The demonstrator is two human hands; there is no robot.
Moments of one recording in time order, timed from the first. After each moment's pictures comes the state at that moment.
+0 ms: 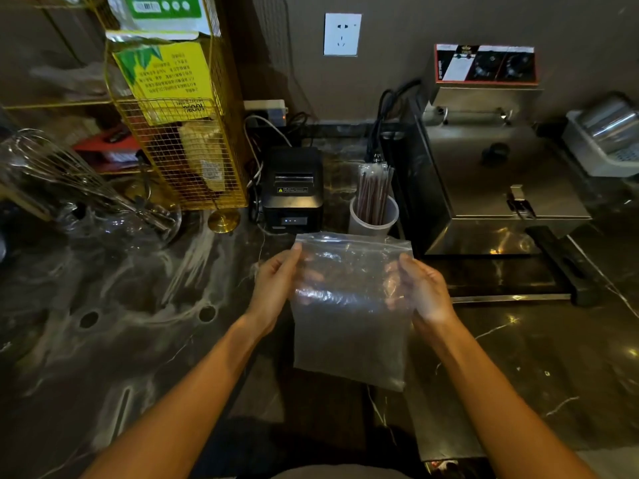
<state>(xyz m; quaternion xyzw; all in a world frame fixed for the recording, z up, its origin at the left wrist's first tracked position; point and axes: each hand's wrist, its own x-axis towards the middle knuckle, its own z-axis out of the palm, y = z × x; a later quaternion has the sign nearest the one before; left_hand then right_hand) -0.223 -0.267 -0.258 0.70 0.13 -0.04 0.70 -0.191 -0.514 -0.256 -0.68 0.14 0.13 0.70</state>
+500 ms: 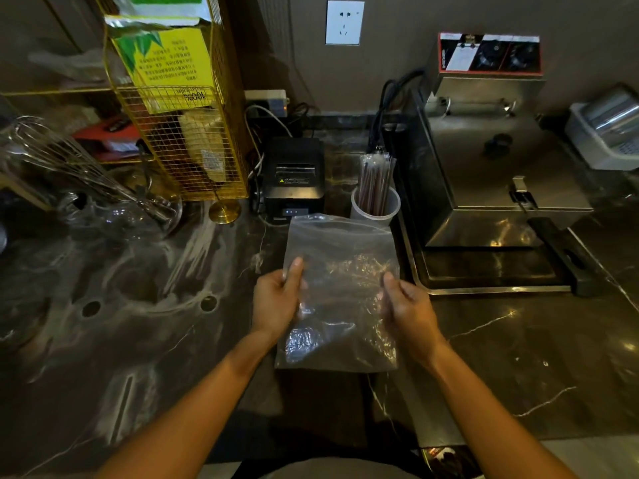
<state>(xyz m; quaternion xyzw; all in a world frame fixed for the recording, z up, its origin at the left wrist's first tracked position) -0.252 -0.278 -0.285 0.76 0.17 0.05 0.63 -0.232 -0.511 -0.284 -0.69 0.08 0.19 0.70</state>
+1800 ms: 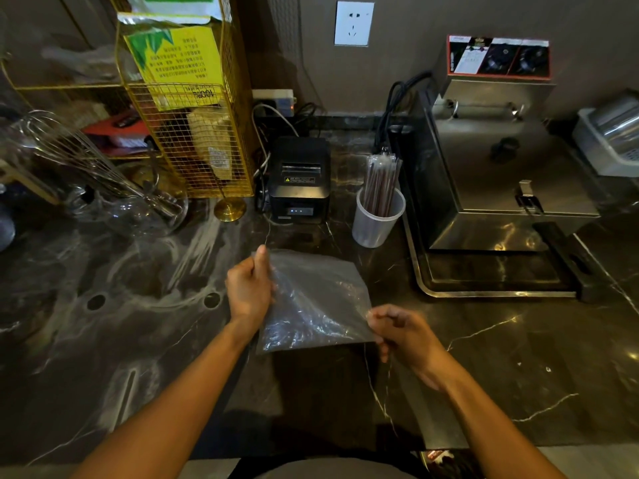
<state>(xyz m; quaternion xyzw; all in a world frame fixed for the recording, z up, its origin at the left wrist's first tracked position) -0.242 -0.237 -0.296 0.78 0.23 0.19 0.55 -0.252 -0.525 -0.288 -0.66 0.05 0.35 0.66</state>
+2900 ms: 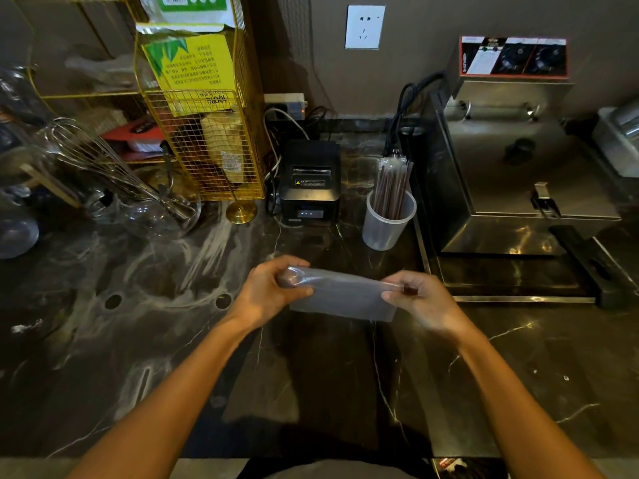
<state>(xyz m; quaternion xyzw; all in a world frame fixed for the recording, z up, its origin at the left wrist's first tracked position) -0.248 -0.223 -0.258 0.85 0.08 -0.09 0.51 -0.201 -0.514 -0.256 -0.84 -0.08 0.24 0.48</state>
